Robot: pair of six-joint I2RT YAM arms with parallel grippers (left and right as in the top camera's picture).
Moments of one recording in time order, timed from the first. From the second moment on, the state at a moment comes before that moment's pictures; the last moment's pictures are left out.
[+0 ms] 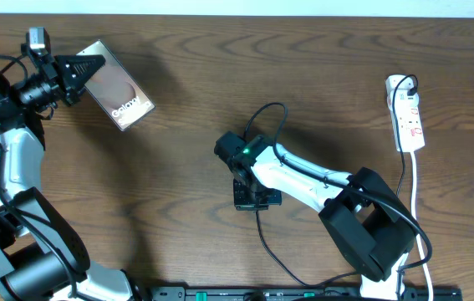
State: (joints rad) left arm 0.50 1.73 1.19 0.31 1.49 -1.09; right arm 0.81 1.99 1.29 -0.97 -0.11 0.78
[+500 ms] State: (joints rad) left arm 0.50 1.73 1.19 0.31 1.49 -1.09; right arm 0.81 1.99 1.28 -0.96 -0.12 0.78
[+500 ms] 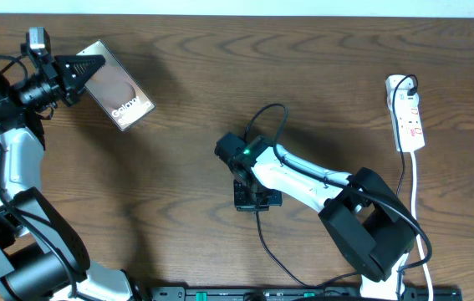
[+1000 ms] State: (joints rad) left arm 0.50 1.73 1.19 0.31 1.49 -1.09; right arm 0.80 1.99 1.27 -0.95 -0.13 0.78
